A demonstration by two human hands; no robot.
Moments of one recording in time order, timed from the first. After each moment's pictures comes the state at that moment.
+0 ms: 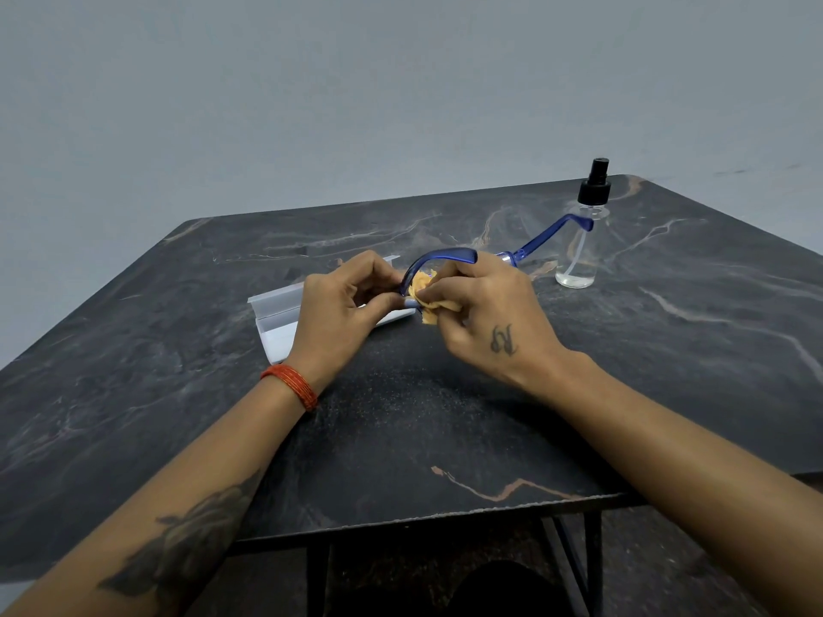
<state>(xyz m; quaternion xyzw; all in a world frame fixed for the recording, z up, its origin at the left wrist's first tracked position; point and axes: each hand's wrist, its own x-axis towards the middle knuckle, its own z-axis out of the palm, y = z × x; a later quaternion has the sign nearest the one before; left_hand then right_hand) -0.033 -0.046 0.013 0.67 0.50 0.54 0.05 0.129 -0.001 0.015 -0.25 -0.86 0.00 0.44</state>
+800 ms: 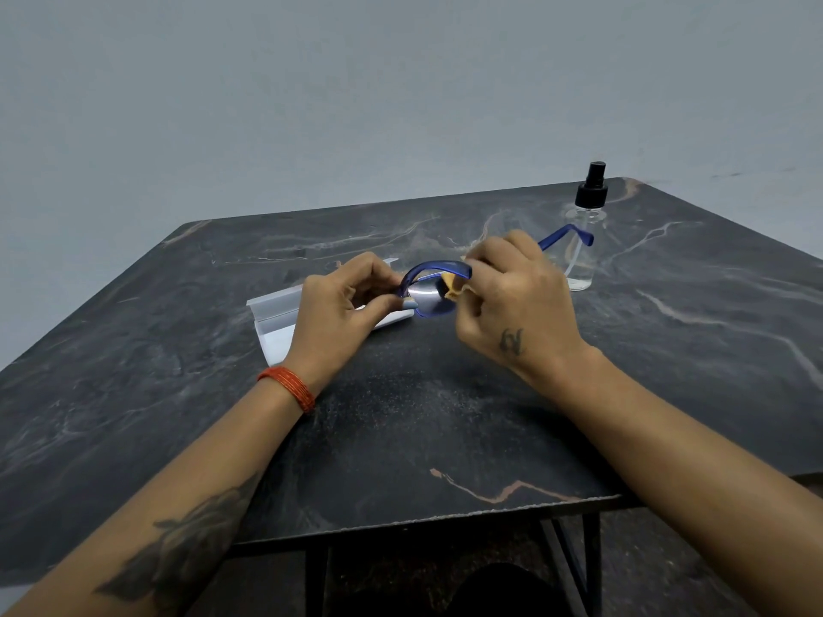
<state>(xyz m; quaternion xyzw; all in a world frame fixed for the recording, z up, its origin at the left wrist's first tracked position) -0.034 -0.045 0.013 0.68 0.49 0.54 0.06 0.138 0.002 0.022 -0.29 -0.81 -0.16 0.49</state>
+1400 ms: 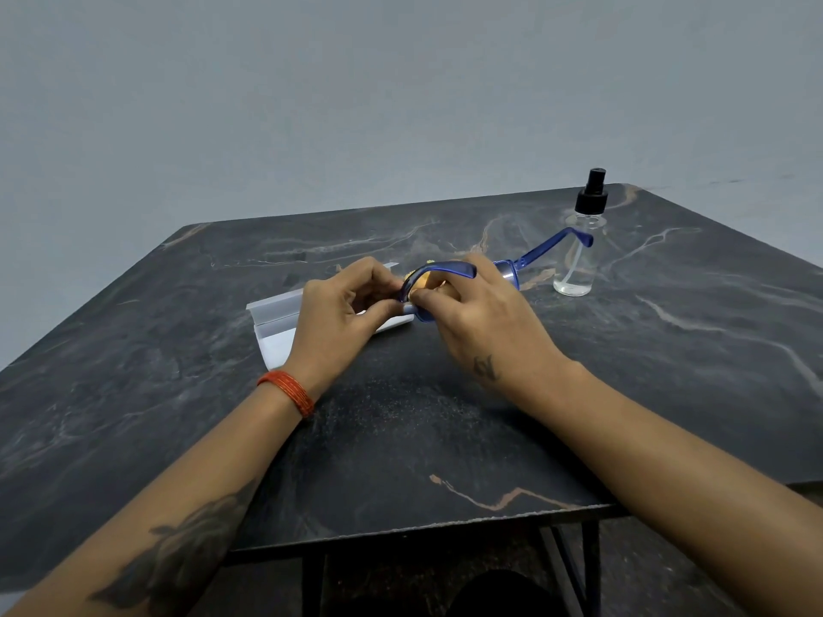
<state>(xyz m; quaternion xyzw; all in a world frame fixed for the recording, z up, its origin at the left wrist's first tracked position) -0.034 -0.045 0.013 0.68 0.48 0.55 0.06 0.126 0.006 0.010 -0.22 -0.86 -0.23 0.39</state>
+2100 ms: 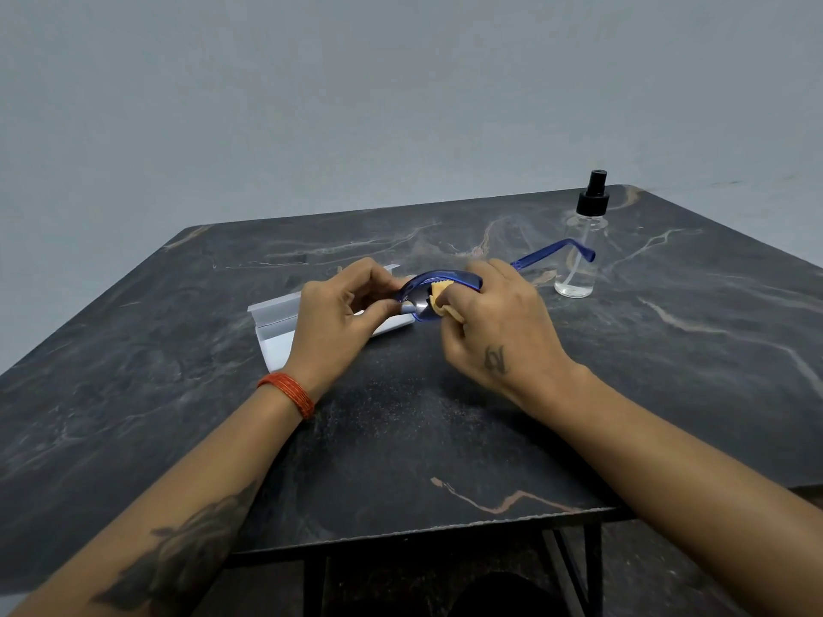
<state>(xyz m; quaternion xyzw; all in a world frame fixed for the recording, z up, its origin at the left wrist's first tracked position) -0.032 -0.046 0.016 0.68 0.49 0.55 0.04 0.129 -0.005 0.013 -0.32 -0.84 -0.13 0.42</state>
